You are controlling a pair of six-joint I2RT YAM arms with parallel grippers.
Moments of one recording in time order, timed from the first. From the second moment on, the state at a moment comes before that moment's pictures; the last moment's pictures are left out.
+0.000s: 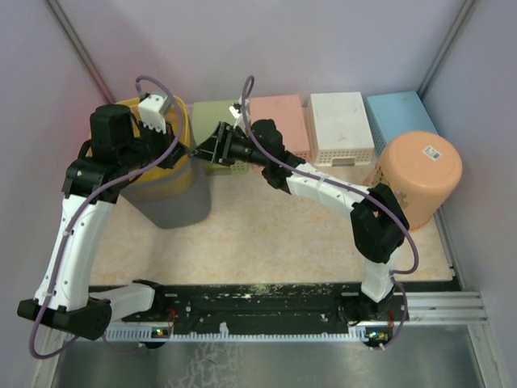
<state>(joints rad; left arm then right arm) -0.27 1.18 1.57 -0.83 0.28 -0.01 0.80 1.83 1.47 0.36 -0.44 0.96</state>
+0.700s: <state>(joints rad) -0.26 1.20 1.78 -0.90 0.30 0.00 0.80 1.85 1.54 0.25 -0.44 0.97</state>
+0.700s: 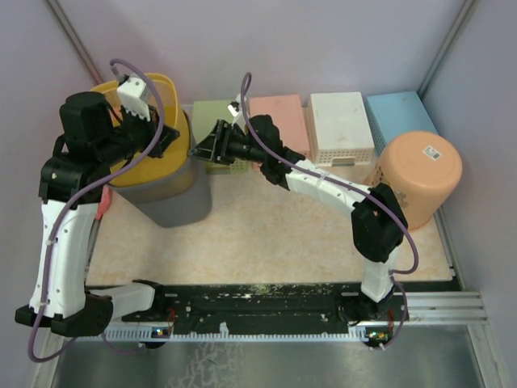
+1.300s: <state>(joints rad) -0.26 1.24 2.14 -0.93 0.30 0.06 0.80 1.85 1.54 0.19 -0.44 0.94</state>
